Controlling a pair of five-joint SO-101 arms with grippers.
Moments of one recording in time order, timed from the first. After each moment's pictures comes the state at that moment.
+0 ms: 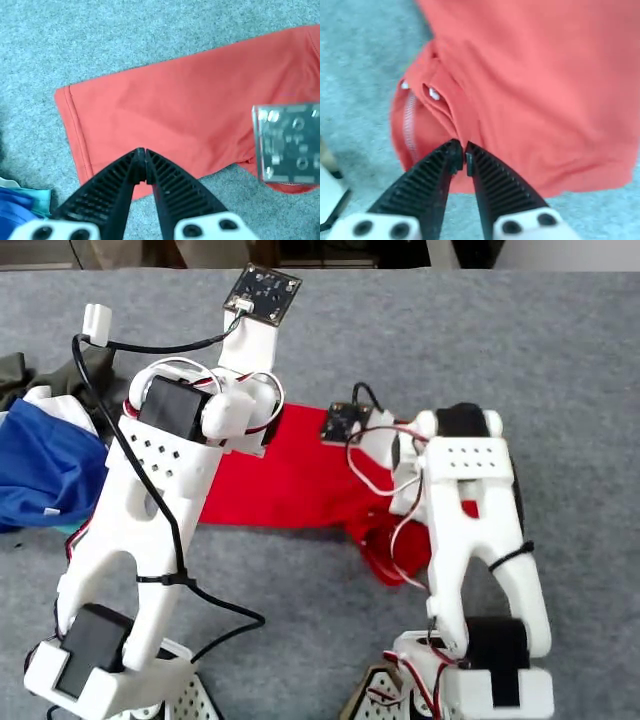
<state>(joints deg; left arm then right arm) 18.7 -11.3 -12.2 85.9 -11.1 -4.2 -11.6 23.4 83.4 57.9</state>
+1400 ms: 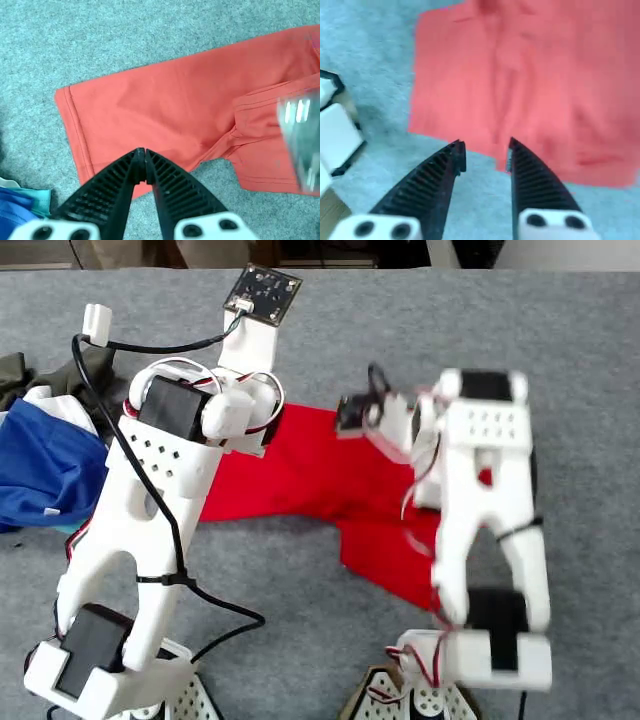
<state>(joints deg) 18.7 -11.3 -12.2 85.9 -11.1 -1.0 -7.4 13.9 97.9 70.0</state>
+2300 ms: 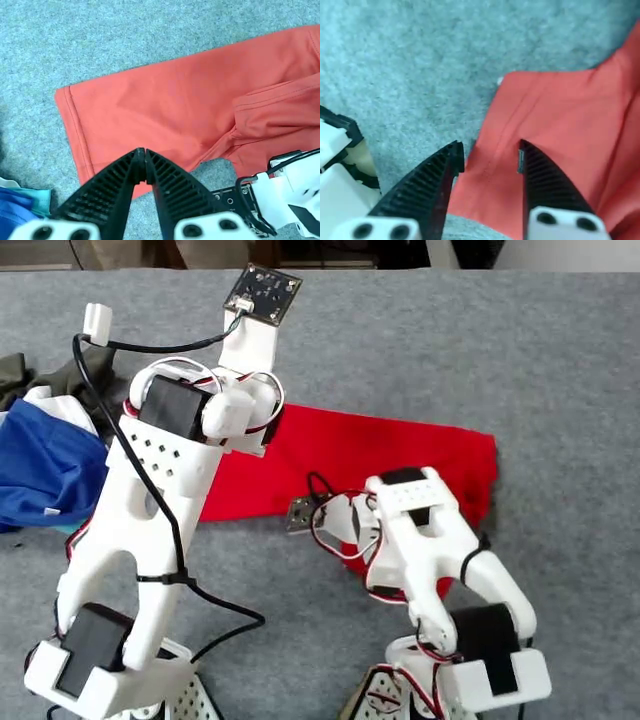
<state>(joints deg) 18.7 -11.3 -12.2 85.9 -11.1 -14.4 -5.7 50.7 69.1 61.4</state>
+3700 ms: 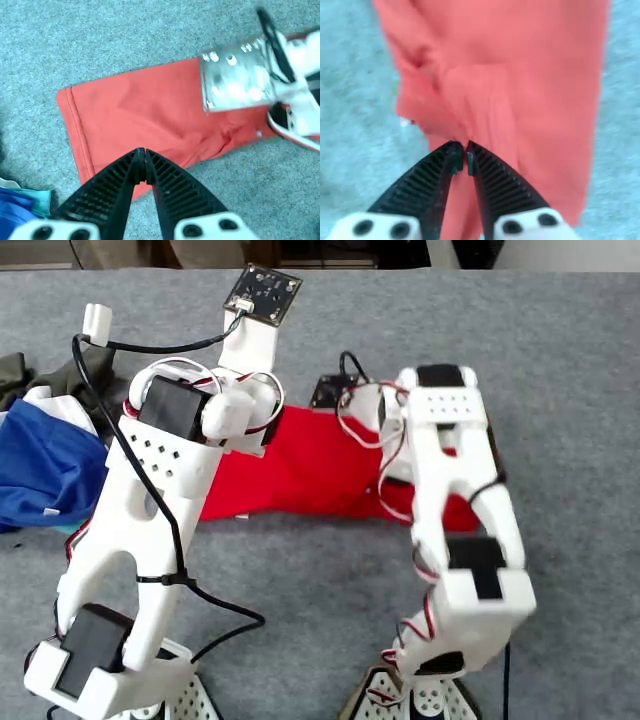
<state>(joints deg) 18.7 -11.3 -12.2 85.9 -11.3 -5.7 14.9 -0.7 83.2 59.6</state>
